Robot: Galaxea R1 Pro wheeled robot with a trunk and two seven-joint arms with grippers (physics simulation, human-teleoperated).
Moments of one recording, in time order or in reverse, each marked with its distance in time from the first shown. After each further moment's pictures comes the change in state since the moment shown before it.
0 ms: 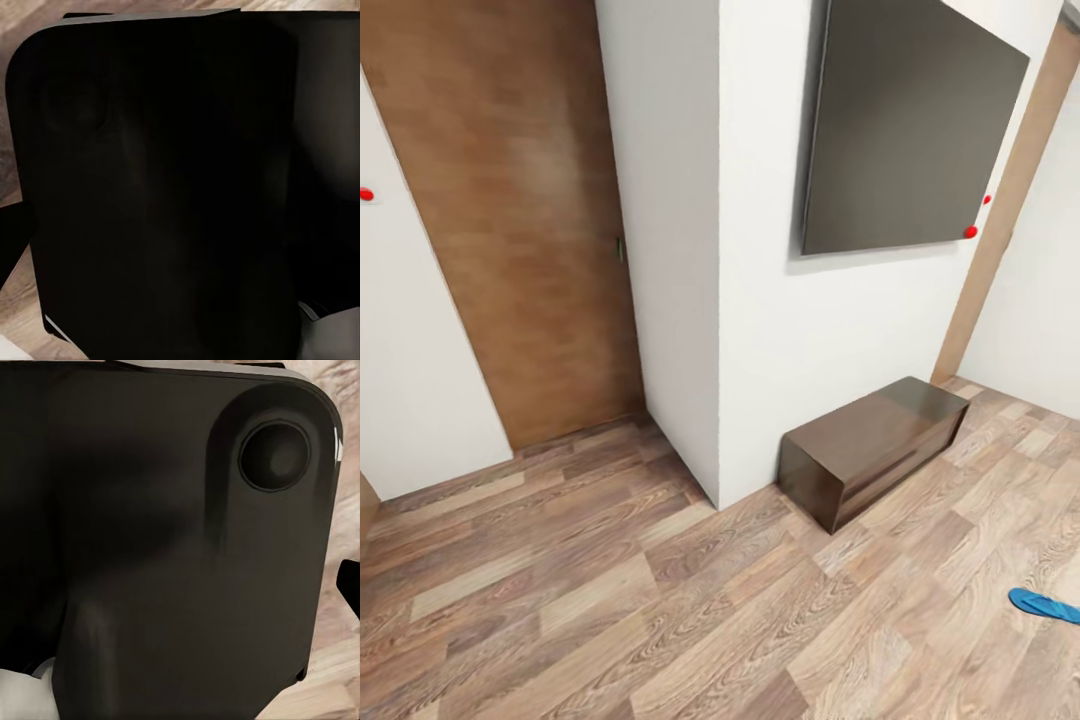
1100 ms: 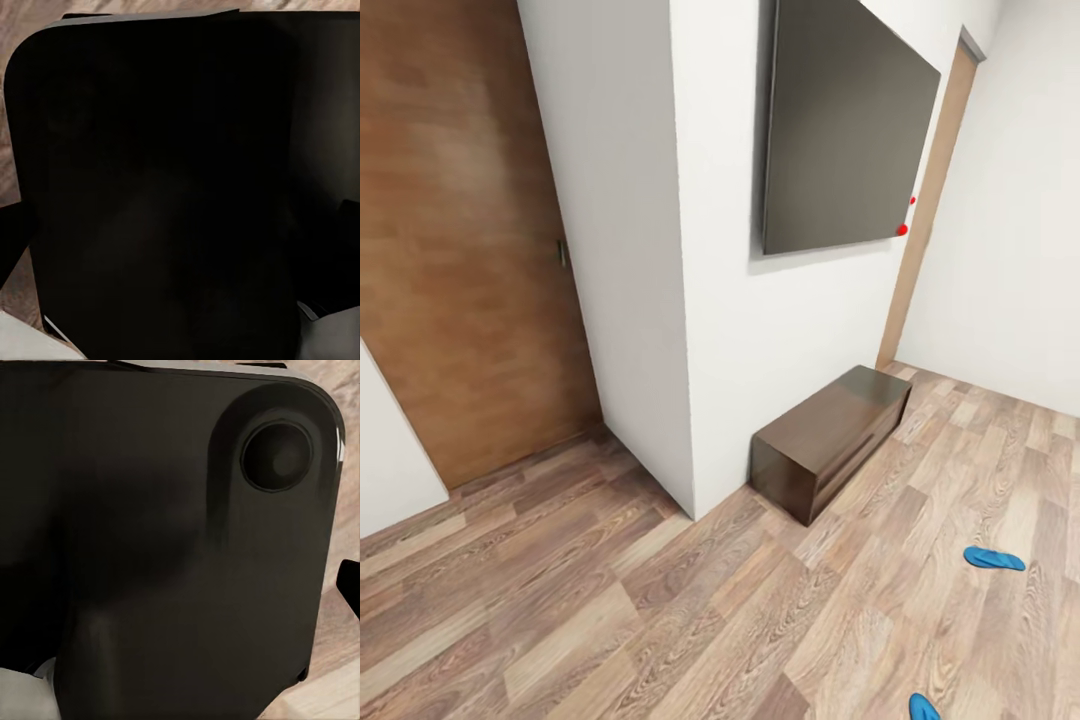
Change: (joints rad) left arm 0.000 -0.001 -0.002 -0.001 0.000 0.000 0.000; right arm 0.000 0.001 0.001 0.000 0.000 0.000 0.000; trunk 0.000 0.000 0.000
